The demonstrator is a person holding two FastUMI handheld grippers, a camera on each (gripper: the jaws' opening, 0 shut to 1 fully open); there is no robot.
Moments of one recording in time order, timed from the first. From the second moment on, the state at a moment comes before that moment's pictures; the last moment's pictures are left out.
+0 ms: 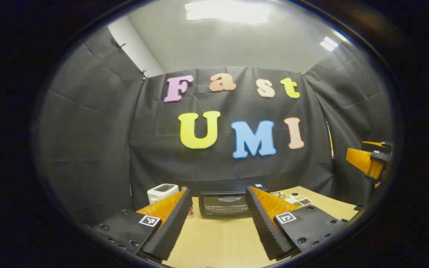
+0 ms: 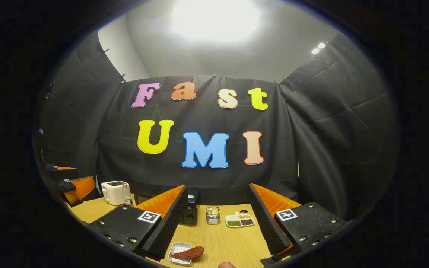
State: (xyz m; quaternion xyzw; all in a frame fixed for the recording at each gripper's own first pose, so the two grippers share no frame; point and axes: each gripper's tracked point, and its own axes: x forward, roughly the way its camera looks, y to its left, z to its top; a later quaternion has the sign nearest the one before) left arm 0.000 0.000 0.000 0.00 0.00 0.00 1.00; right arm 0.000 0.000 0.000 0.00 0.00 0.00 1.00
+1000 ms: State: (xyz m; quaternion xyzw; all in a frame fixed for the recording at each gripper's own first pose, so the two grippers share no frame) left arm 0.009 -0.031 0.008 0.00 0.00 0.00 1.00; right arm 0.005 -0.029 -0.017 0.01 0.01 0.01 1.00
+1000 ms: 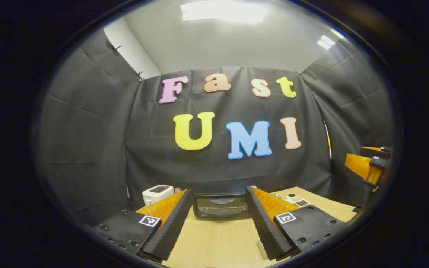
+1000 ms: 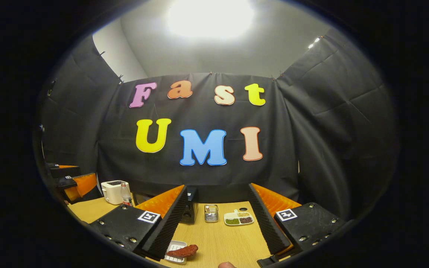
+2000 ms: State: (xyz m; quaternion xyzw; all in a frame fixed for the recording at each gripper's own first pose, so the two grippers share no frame) left arm 0.224 -0.038 -0.046 -0.01 0.00 -0.03 1.00; right arm 0.061 -0.049 -0.033 0.00 0.01 -0.05 1.00
